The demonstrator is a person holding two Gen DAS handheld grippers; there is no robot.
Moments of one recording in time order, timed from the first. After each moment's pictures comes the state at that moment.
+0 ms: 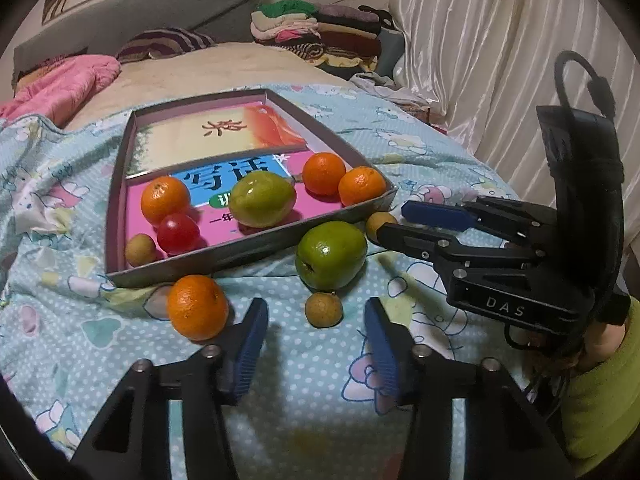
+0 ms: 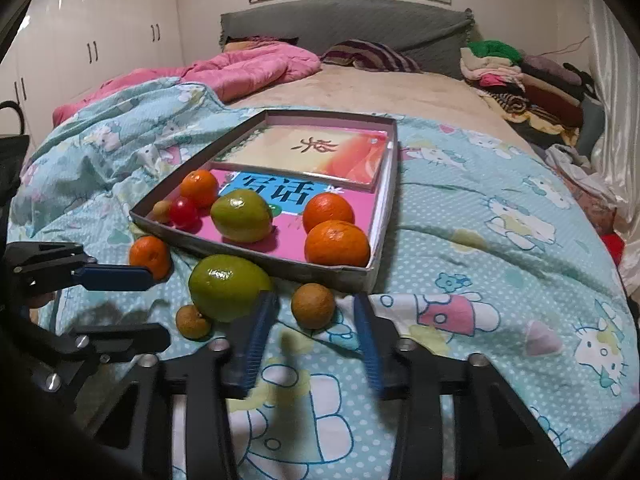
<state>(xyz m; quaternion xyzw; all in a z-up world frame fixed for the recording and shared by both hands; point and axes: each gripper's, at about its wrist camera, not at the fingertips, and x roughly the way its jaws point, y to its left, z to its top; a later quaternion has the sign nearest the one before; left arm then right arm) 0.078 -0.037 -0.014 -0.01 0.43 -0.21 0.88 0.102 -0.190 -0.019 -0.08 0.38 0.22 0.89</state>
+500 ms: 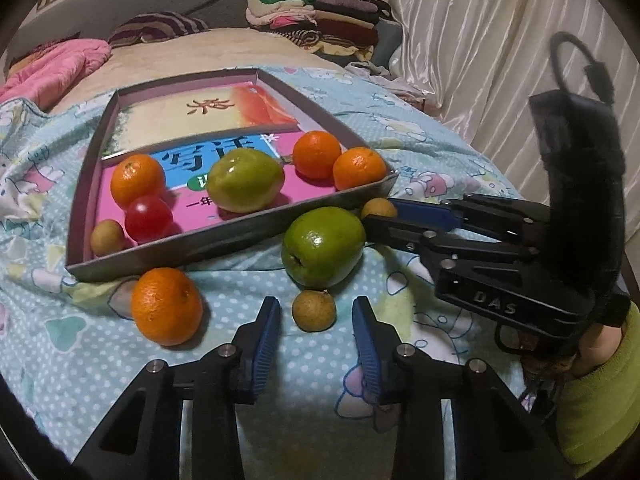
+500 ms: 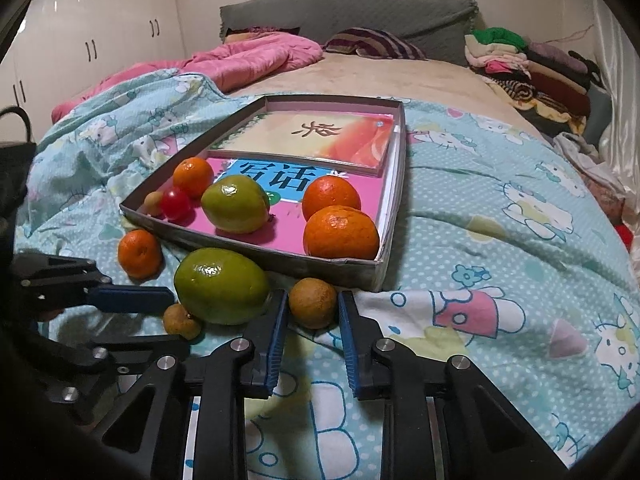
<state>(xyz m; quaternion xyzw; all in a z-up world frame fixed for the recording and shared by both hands) 0.090 -0.047 -0.032 -0.02 0.45 -0.23 0.86 0.116 -0.189 -0.033 -0.07 0.40 0.22 0.89</state>
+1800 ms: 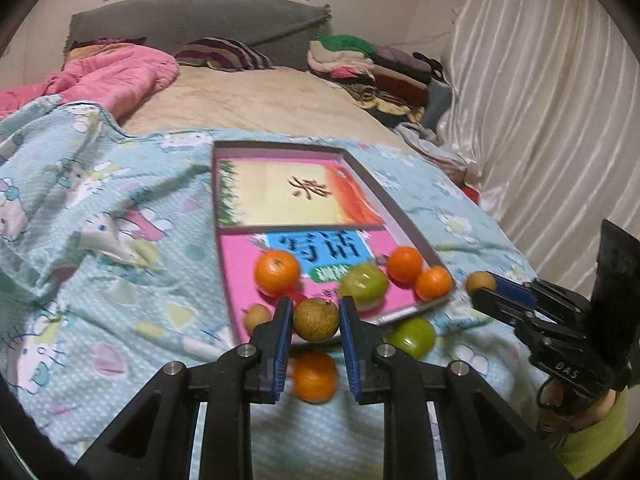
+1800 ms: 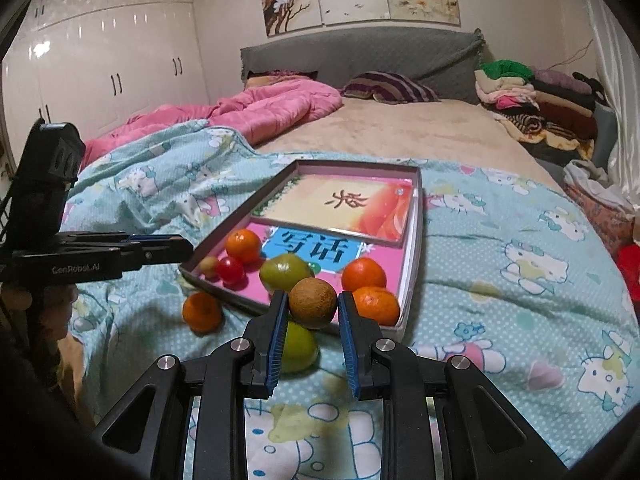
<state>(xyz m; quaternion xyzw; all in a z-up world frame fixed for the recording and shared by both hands) 0.111 0.043 0.029 -0.09 0.39 -0.14 0.91 0.093 -0.186 0.029 -0.04 0.33 0.26 0.91</state>
